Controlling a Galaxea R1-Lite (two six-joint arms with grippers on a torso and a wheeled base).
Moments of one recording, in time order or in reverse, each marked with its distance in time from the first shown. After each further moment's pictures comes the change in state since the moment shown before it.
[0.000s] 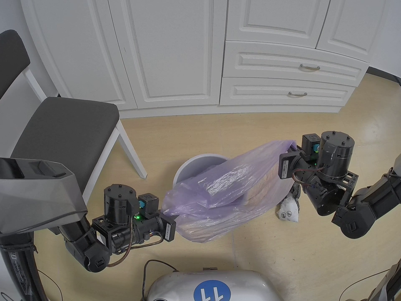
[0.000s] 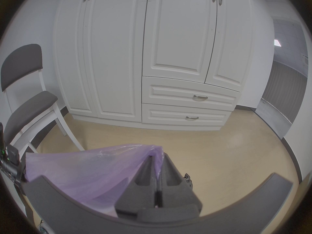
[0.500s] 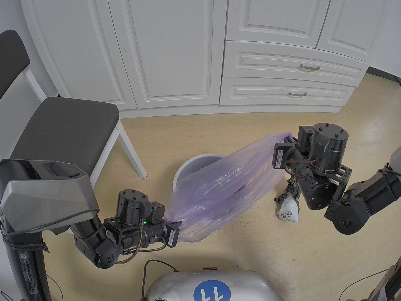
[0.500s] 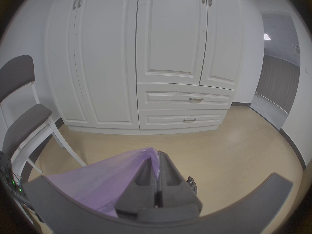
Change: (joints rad) left arm 0.002 0.074 -0.081 0.170 0.009 -0.009; right arm 0.031 0.028 -0.088 0.011 -0.083 0.057
